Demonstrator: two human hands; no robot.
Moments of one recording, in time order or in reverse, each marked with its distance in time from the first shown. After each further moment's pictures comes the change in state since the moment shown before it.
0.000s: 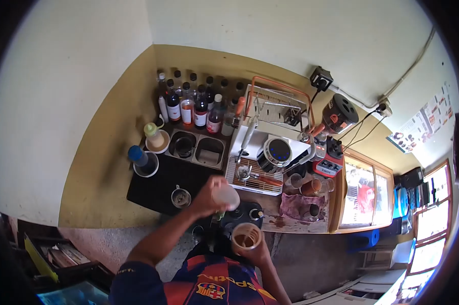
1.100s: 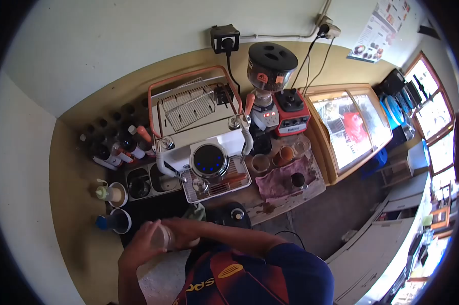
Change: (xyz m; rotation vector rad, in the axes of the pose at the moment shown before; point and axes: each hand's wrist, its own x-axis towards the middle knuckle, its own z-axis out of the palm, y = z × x) left_hand 0.031 0.136 -0.063 1.003 -0.594 -0.451; right_hand 0.210 -0.067 0.068 -0.230 -0.629 -0.336
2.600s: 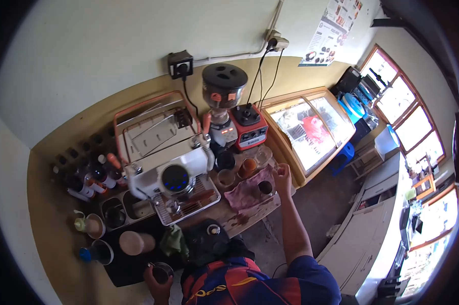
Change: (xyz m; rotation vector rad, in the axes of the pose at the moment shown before) left_hand -0.013 -0.075 0.215 -0.240 0.671 0.001; right_hand -0.365 0.132 -0.205 -0.309 1.759 0.518
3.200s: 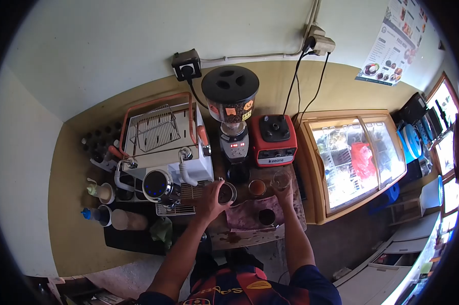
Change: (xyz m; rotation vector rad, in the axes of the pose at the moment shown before) left_hand 0.279 0.281 0.257 0.055 -0.085 0.345; right_hand 0.102 0.104 0.073 0.069 -0.426 -0.110
